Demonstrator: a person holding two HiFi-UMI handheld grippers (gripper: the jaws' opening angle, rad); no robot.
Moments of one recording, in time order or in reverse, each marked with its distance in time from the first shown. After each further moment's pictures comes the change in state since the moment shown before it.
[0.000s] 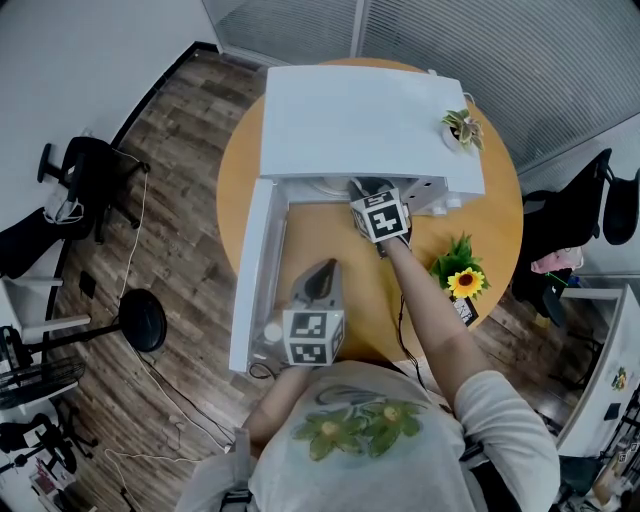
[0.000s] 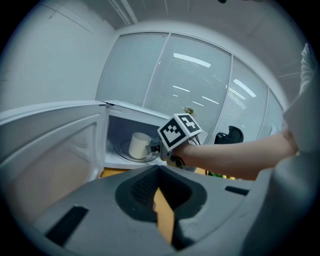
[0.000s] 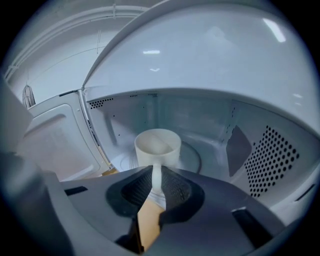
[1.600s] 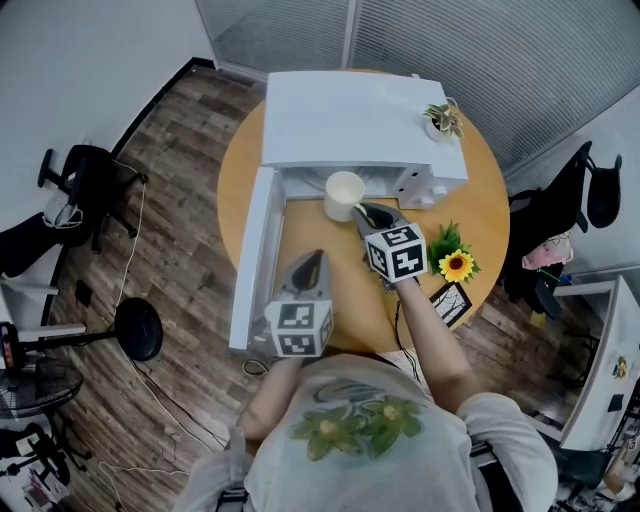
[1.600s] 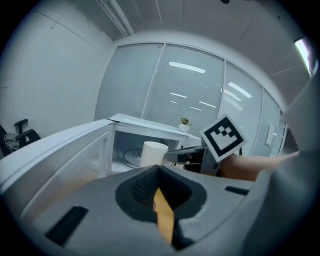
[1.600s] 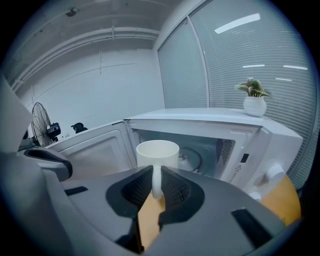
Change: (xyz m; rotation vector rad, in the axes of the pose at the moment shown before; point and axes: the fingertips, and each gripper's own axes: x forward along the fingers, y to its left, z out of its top) left arm -0.043 0.002 0.016 0.044 -0.086 0.008; right arm -0.123 0.053 -0.006 0.093 -0.141 0.043
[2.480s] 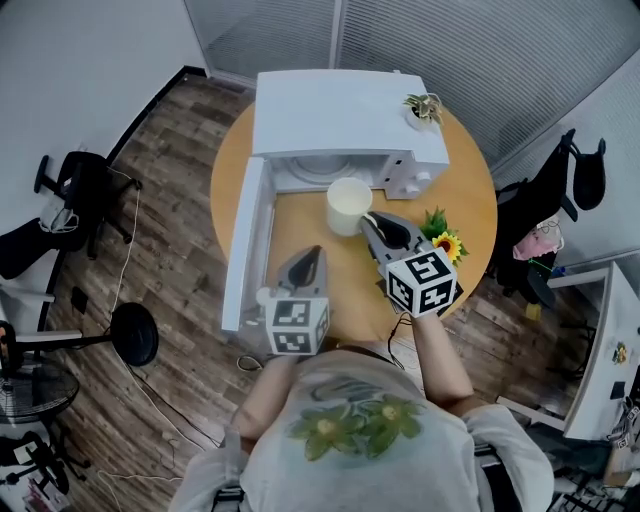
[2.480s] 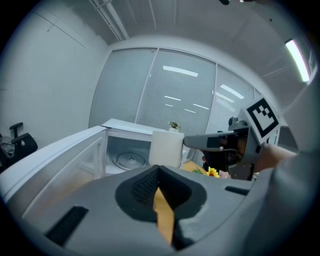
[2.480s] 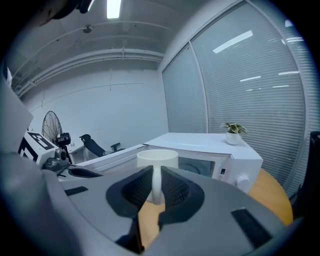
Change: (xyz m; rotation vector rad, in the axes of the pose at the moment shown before) left arm -0.028 -0.031 0.003 0.041 -0.038 -0.048; right arm -0.121 0.038 0.030 -0.021 -0.191 0.018
